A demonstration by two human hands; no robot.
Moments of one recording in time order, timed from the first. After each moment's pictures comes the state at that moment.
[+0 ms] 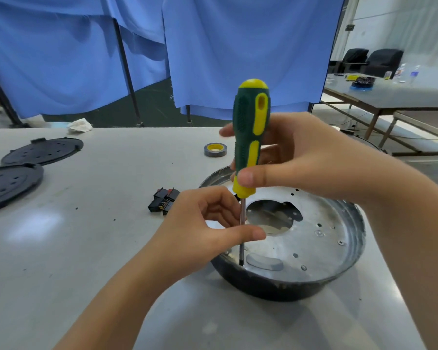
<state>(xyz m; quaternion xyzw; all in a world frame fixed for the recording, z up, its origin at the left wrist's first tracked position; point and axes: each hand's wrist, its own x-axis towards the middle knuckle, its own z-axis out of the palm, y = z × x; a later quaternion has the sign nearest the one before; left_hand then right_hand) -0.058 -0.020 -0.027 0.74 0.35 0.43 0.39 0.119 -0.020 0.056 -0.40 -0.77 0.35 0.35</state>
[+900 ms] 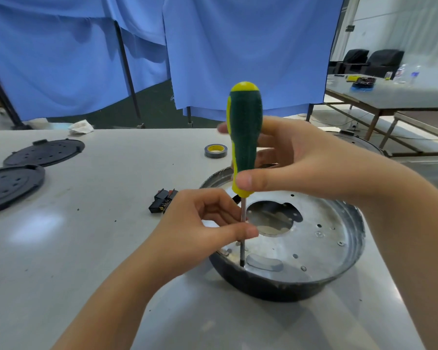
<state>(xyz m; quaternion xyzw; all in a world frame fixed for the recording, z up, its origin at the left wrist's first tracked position) -0.061 -0.021 -0.023 0.73 0.35 0.42 0.41 0.119 -0.020 0.054 -0.39 -0.78 0.36 0.33</state>
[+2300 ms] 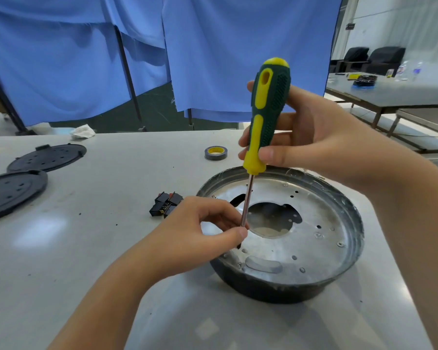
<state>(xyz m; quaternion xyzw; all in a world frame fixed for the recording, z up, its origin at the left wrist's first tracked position) -0.068 -0.014 -0.022 0.79 0.38 0.30 0.38 0.138 -0.015 0.061 -0.33 -0.73 0.42 0.43</state>
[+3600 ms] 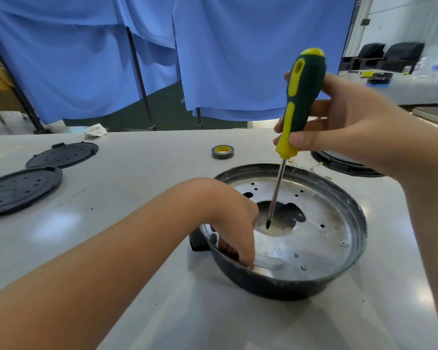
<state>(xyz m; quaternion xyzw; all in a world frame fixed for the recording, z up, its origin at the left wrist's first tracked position) -0.004 0.016 0.022 0.84 0.45 -0.27 0.18 0.166 -0.011 0.070 -0.39 -0.73 0.35 0.44</state>
